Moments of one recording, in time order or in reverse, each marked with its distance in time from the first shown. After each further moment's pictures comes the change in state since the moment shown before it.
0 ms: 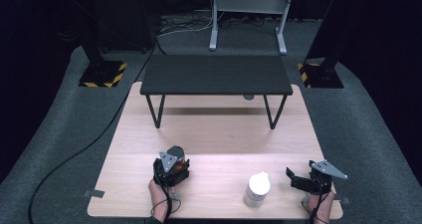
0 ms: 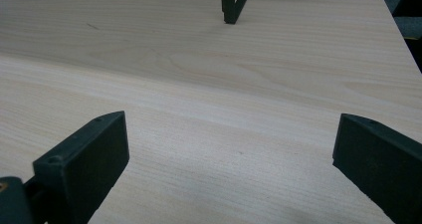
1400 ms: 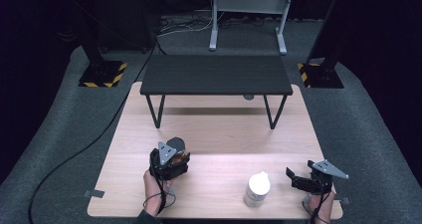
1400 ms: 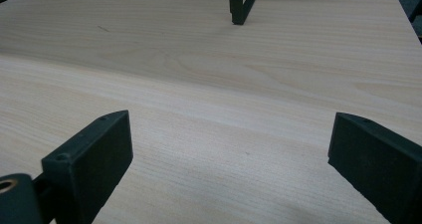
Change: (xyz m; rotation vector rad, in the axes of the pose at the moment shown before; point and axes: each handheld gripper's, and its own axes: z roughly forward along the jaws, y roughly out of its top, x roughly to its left) left arm 0.012 0.050 -0.029 -0.021 -0.081 0.107; right arm -0.008 0.000 0.000 -0.002 0.041 0.009
